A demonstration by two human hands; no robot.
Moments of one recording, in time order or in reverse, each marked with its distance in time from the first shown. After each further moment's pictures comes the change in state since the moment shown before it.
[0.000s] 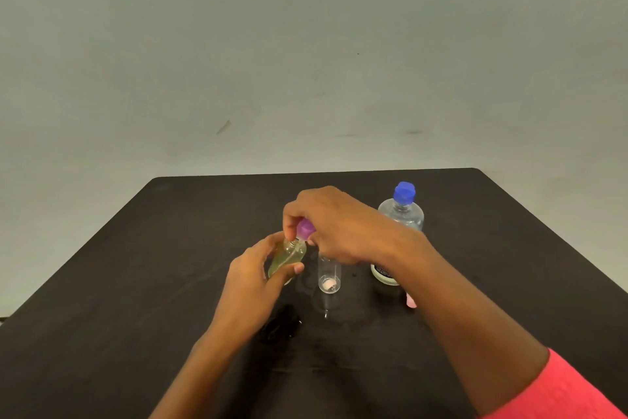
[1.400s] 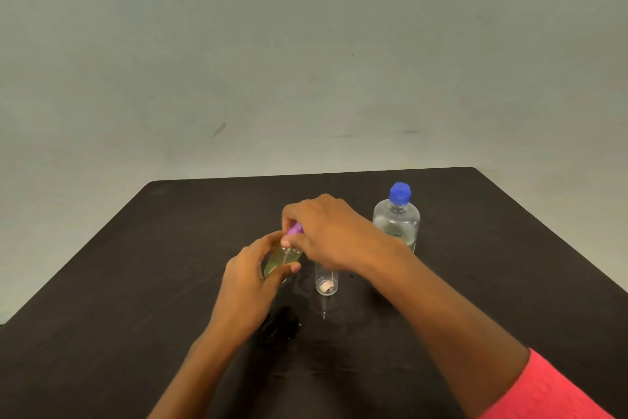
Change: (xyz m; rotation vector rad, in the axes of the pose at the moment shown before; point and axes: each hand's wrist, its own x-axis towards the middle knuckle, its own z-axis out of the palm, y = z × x) left_hand 0.003 0.002 0.001 0.024 0.017 0.028; right_hand 0.008 0.006 0.019 0.005 0.042 0.130
